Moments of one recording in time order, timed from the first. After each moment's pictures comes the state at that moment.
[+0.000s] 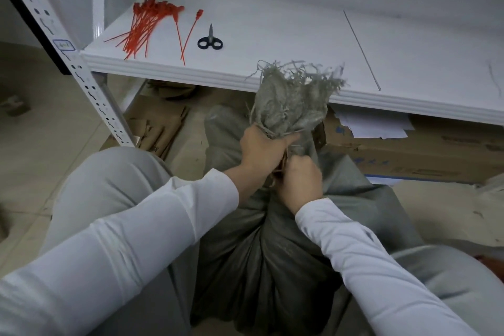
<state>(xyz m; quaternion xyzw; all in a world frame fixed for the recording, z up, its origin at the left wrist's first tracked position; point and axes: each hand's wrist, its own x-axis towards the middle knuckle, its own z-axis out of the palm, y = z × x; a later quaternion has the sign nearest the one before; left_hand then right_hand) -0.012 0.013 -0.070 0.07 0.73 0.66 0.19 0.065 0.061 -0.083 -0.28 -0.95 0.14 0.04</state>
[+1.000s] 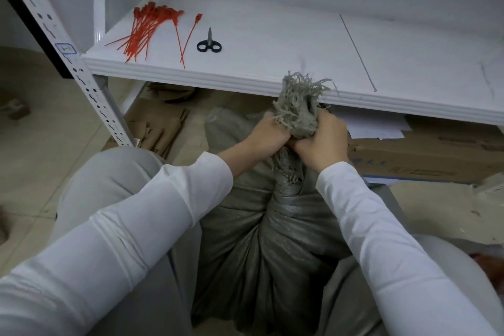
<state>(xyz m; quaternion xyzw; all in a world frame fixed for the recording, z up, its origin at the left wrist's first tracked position) -0.035 0.019 -0.050 0.29 0.74 0.54 0.27 0.049 0.105 -0.041 -0.28 -0.90 0.23 0.24</state>
